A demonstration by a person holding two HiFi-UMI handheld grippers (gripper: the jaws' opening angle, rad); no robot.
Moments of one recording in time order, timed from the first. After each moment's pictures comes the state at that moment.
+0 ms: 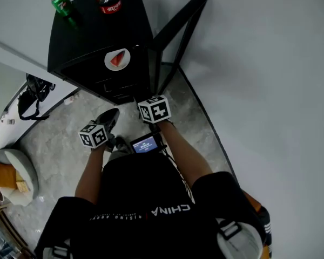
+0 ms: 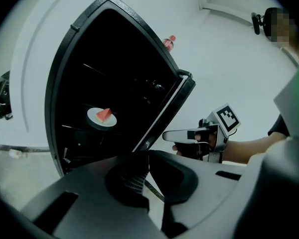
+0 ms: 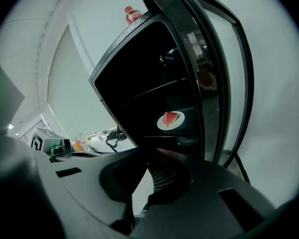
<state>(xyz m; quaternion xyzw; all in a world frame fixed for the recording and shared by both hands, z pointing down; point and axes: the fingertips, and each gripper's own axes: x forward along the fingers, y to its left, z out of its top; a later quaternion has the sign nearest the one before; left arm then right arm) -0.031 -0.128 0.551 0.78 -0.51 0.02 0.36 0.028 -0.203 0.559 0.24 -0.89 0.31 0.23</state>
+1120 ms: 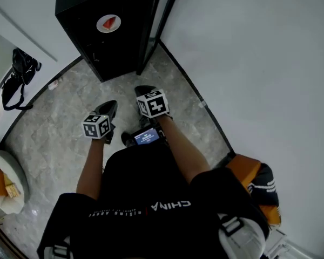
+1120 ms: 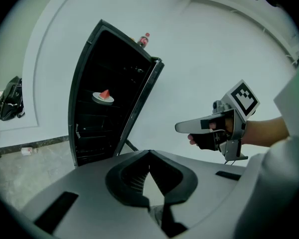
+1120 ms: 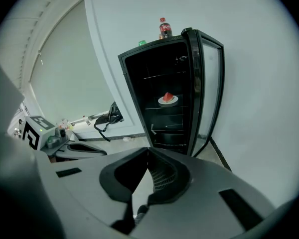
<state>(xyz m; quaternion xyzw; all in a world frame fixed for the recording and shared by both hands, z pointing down) -0.006 0.103 0.591 0.80 -0.48 0.10 0.35 0.078 0.042 0.569 0.34 -0.85 0.26 0.30</state>
